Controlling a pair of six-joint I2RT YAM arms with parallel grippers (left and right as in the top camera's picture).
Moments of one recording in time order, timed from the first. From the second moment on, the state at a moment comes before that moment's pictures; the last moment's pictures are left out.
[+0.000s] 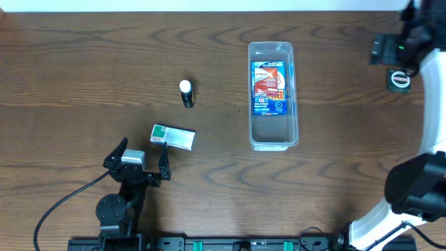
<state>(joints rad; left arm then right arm) 0.03 0.01 0.02 -0.10 0.17 0.02 -0.25 1.88 1.90 -1.09 0.07 -0.03</state>
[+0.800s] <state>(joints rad) 0.03 0.01 0.02 -0.10 0.17 0.02 -0.44 2.28 1.90 -0.79 -0.05 -0.31</state>
